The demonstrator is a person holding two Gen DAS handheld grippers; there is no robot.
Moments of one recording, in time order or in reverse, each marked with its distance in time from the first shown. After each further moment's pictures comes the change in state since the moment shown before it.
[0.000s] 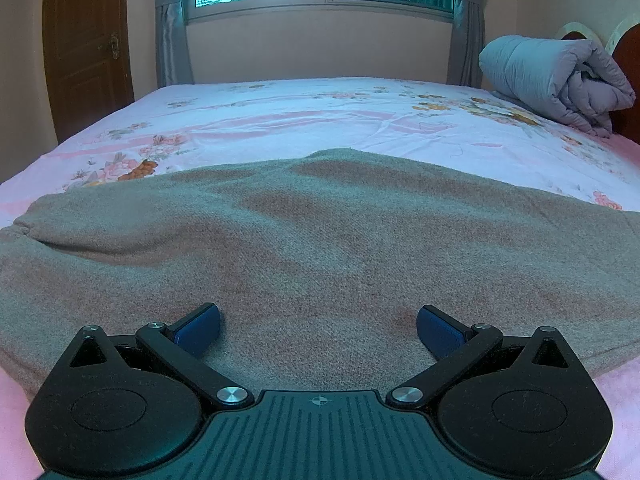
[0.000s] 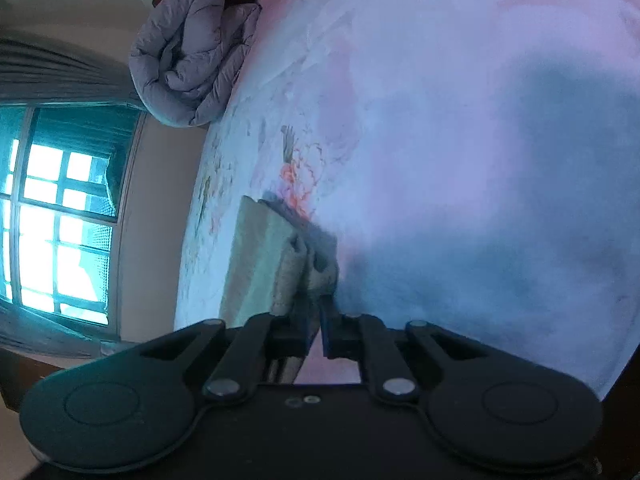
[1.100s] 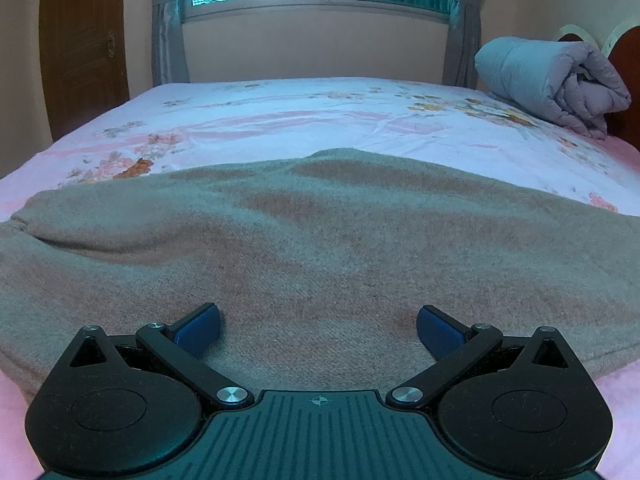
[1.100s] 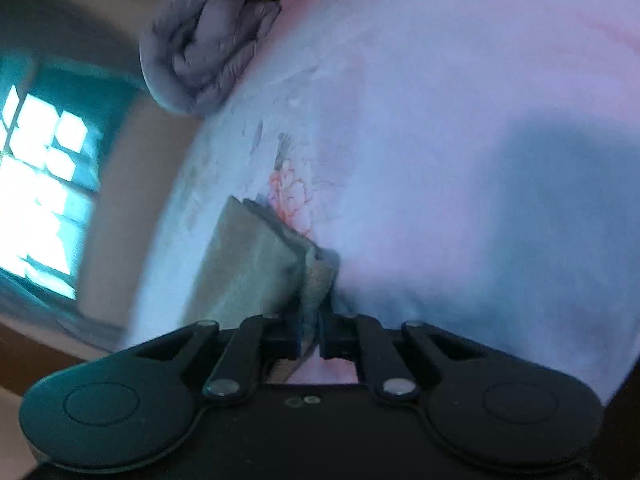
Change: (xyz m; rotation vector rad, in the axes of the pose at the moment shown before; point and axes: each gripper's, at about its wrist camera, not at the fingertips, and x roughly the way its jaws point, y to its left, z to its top) left arm 0.000 0.000 0.000 -0.004 0.003 -0.020; right arm 0.002 -0.004 0.005 -0.140 -0.041 -0.057
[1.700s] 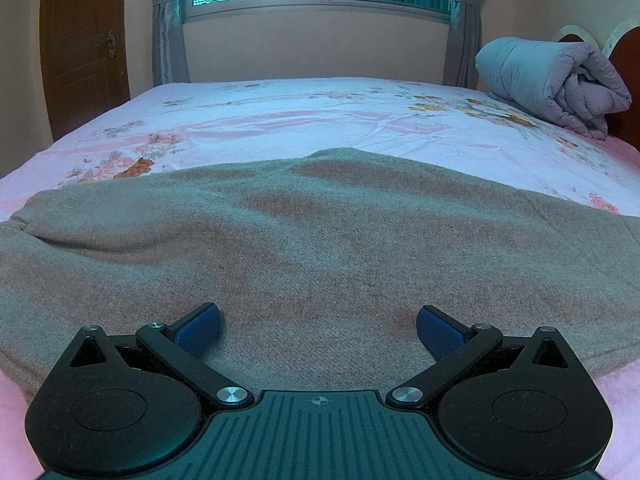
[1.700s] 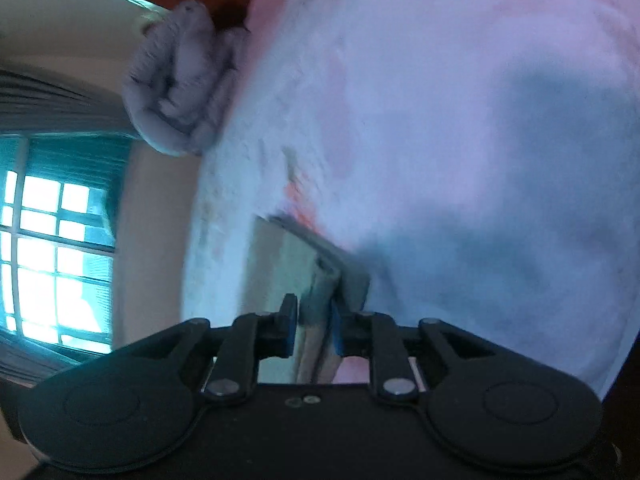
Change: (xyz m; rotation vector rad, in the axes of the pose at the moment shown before) left arm 0.001 0.002 0.000 -0.002 -0.002 0.000; right arm -0.015 0.008 -0.009 0.218 -0.026 0.020
